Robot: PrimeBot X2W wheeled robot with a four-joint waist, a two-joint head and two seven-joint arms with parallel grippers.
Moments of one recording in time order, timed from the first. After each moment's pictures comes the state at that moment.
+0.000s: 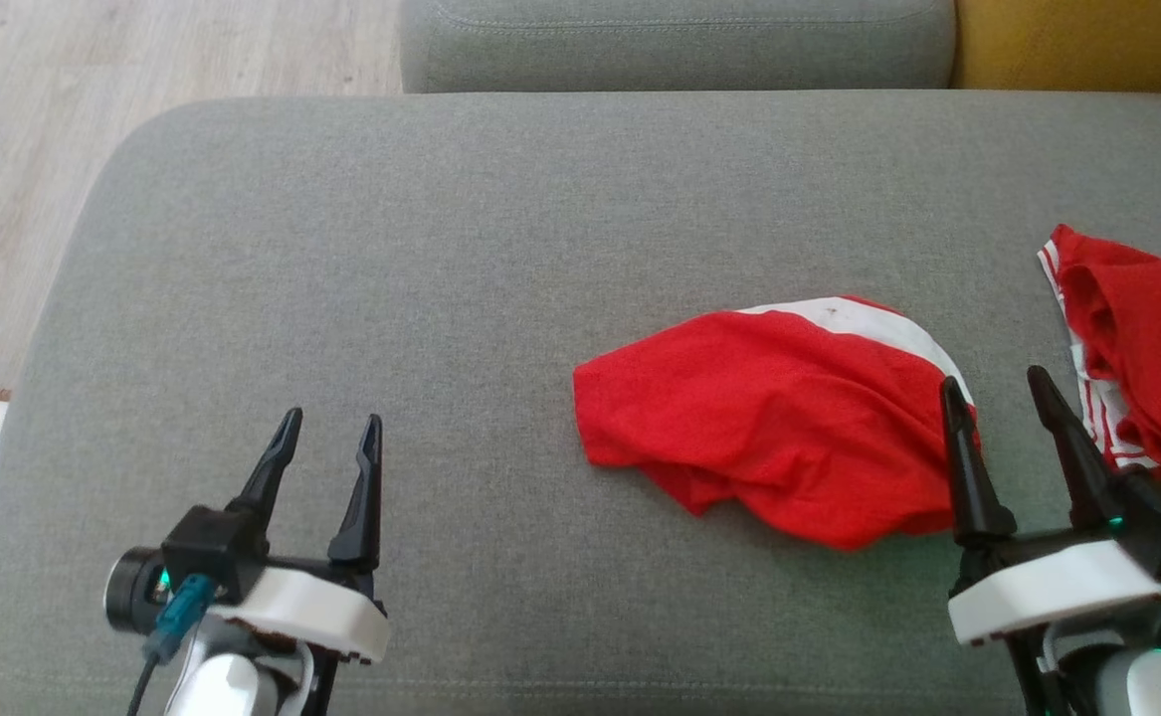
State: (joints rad) left arm -0.02 0.16 -0.28 0.14 -0.22 0.04 -0.25; right arm 0.10 -0.05 -0.01 -0.17 0.11 0.13 0.06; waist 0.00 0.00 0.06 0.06
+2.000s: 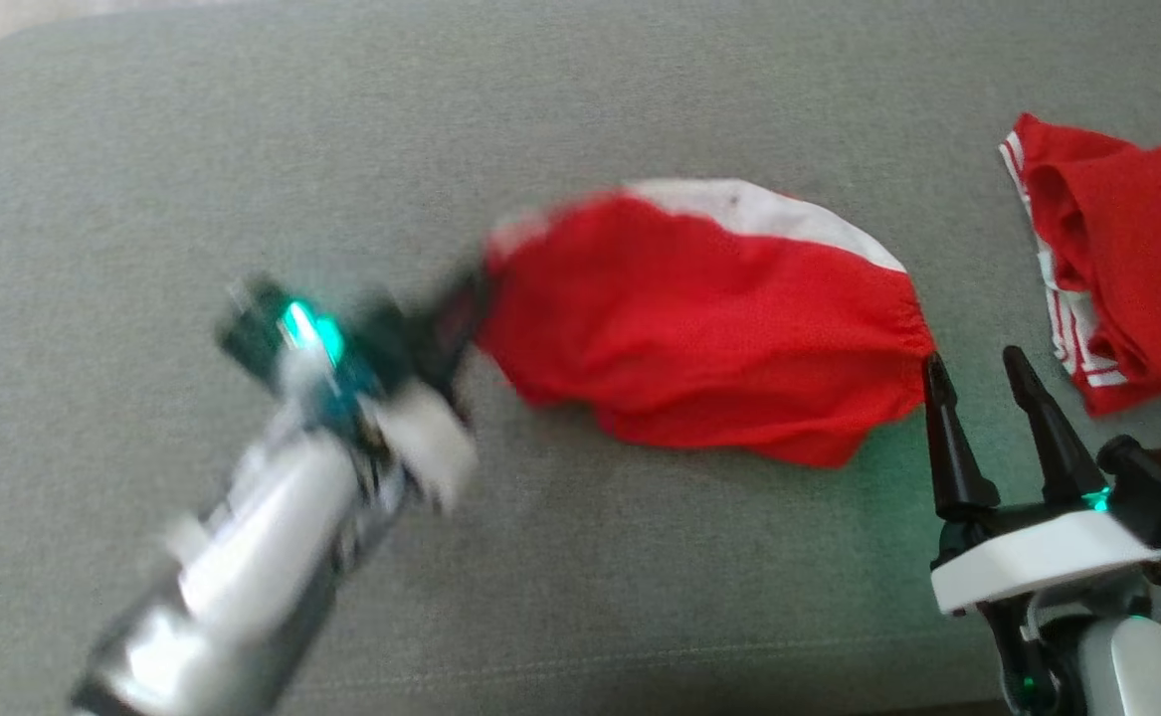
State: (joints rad) left arm -0.59 0.24 -0.67 0.42 -0.22 -0.05 -0.24; right arm 0.03 -0.04 0.02 -0.09 0.23 0.13 0.05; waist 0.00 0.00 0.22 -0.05
